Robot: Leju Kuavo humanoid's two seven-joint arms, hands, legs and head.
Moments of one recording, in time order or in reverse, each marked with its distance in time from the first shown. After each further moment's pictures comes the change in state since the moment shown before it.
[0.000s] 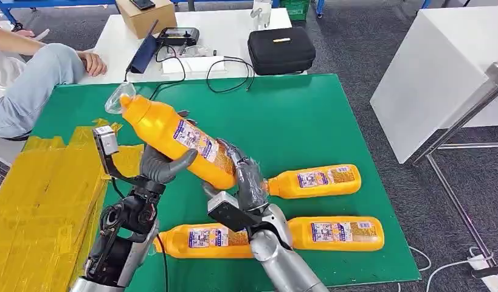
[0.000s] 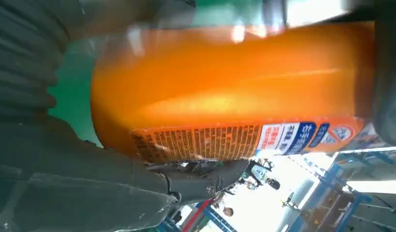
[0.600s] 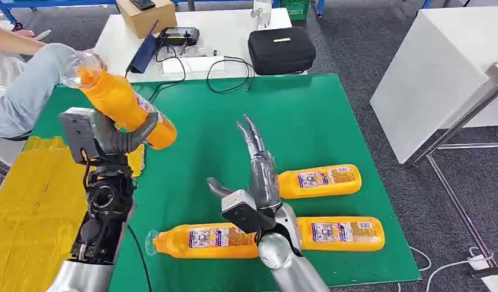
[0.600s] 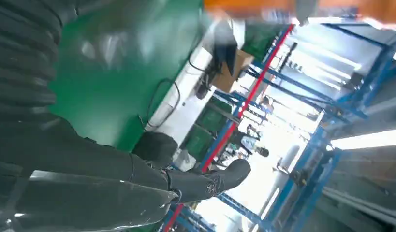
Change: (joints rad) left arm -0.115 0.029 0.107 0.010 -0.730 0.590 -0.047; right arm 0.097 -0.031 -0.005 -0.313 -0.011 -0.029 0.079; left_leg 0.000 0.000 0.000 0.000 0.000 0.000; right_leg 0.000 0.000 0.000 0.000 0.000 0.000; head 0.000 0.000
